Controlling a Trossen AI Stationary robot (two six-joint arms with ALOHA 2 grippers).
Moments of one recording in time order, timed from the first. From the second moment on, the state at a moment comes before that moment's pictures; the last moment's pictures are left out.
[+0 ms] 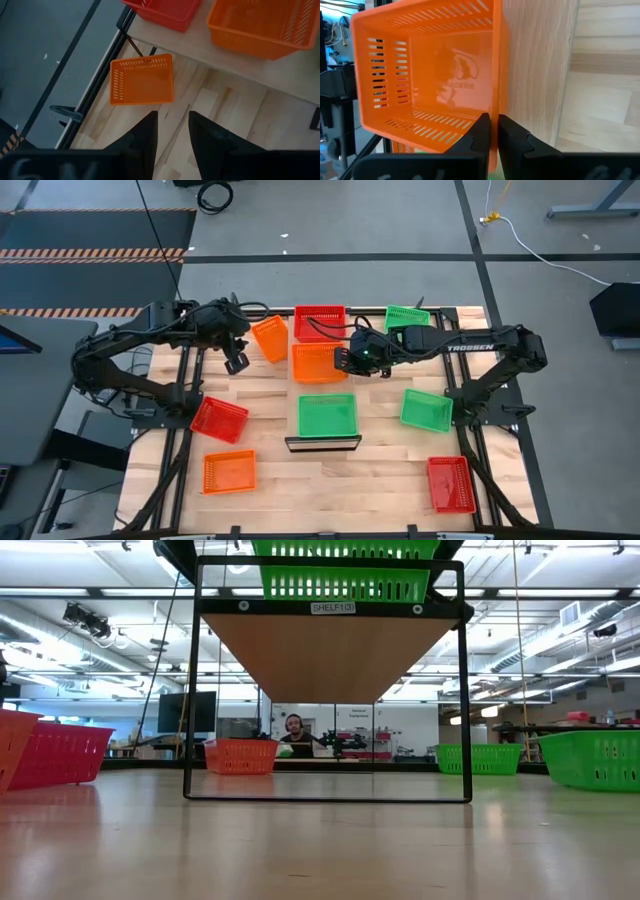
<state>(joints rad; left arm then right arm) 0.22 1.23 1.55 -1.33 -0.32 -0.11 -0.09 1.50 1.32 -0.73 0.08 1.44</state>
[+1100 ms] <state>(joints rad) 0.39 1.19 1.55 -1.35 -0.17 0.07 -0.20 1.17 1.32 -0.86 0.10 1.11</state>
